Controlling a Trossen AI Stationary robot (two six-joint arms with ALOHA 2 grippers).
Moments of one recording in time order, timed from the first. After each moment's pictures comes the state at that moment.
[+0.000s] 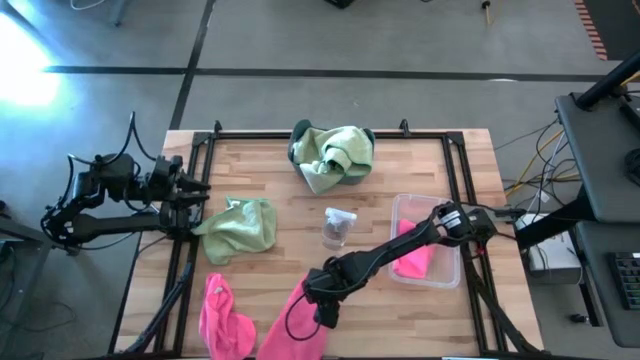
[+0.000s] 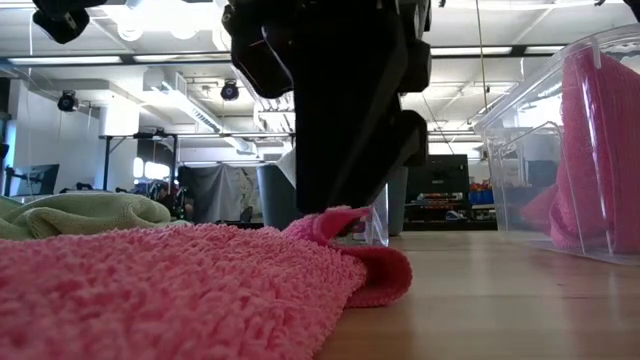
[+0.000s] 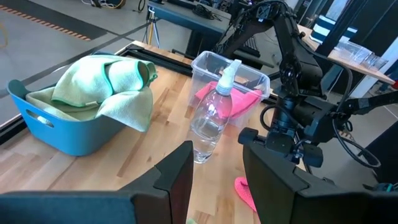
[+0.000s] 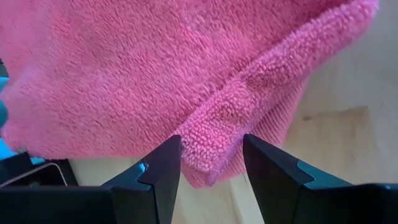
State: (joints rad) left arm 0.19 0.28 0.89 -0.88 0.12 -0.28; right arm 0.37 2.24 1.81 -0.77 -0.16 0.76
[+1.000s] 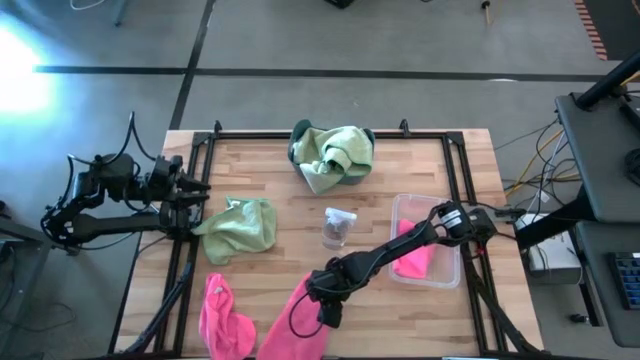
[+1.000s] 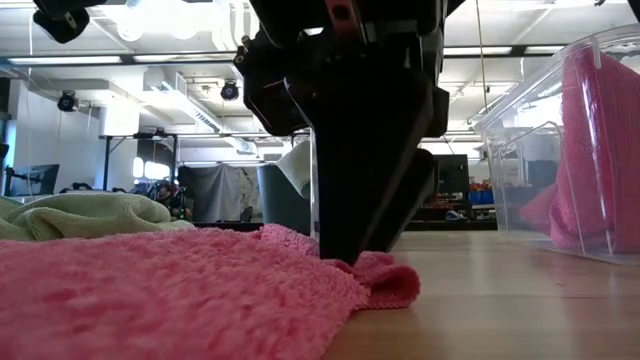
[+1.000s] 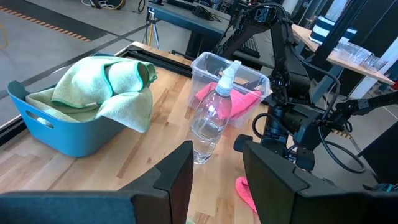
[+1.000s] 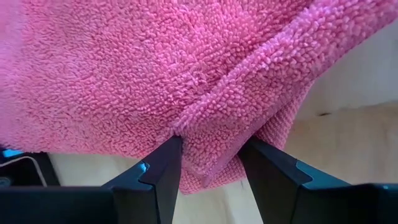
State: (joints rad) left arm 0.19 0.28 0.89 -0.88 0.12 -0.28; right arm 0.37 2.24 1.69 -0.64 -0.22 0.74
